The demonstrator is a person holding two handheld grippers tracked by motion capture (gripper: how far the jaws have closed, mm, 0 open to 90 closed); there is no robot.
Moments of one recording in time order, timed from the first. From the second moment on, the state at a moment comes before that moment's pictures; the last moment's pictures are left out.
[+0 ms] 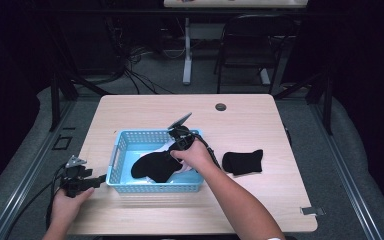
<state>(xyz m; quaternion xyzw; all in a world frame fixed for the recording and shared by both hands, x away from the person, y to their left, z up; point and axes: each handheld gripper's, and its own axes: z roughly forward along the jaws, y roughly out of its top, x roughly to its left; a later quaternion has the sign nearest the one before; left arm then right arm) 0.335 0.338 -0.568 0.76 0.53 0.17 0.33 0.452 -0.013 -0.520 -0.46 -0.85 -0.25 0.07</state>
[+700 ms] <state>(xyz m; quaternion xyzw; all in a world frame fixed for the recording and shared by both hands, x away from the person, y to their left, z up) 0.335 0.338 -0.568 0.76 0.53 0.17 0.33 0.450 -0.016 -0.518 -0.46 -0.84 -0.25 0.11</state>
